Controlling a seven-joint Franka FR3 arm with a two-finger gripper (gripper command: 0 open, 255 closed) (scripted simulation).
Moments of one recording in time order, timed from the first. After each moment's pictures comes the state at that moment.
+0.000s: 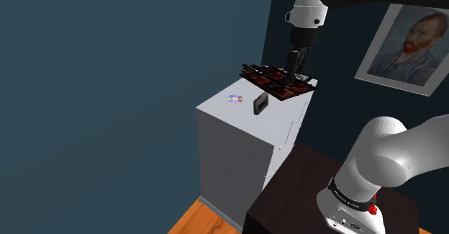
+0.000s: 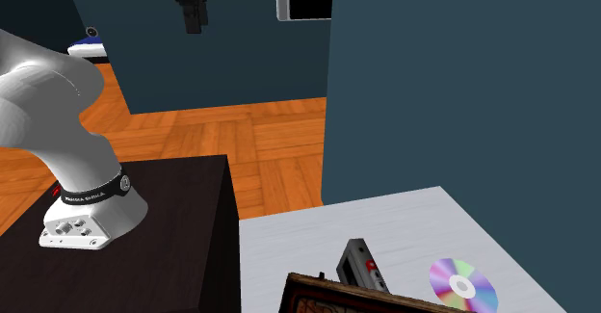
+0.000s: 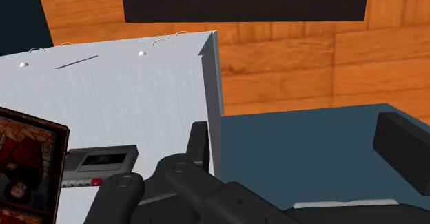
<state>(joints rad) 0.00 -0.76 -0.02 -2.30 -0.02 1.49 -0.06</state>
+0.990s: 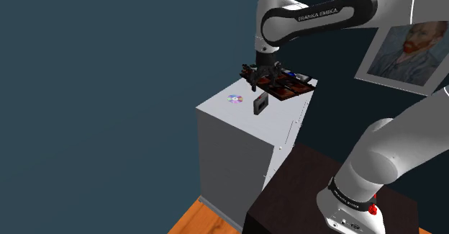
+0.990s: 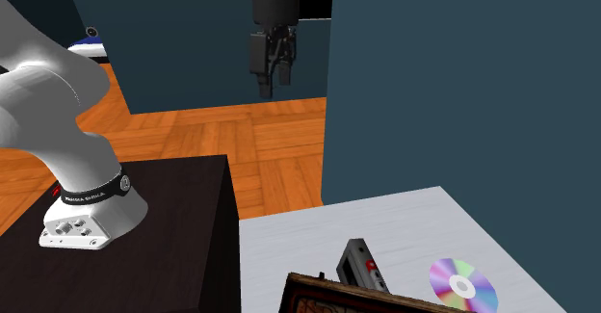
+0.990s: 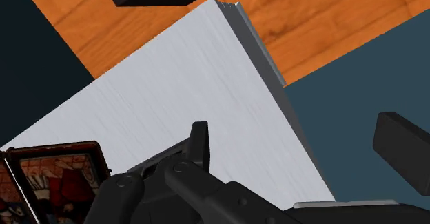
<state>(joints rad) -0.14 -0.37 0.06 -2.27 -0.07 1.85 0.36</state>
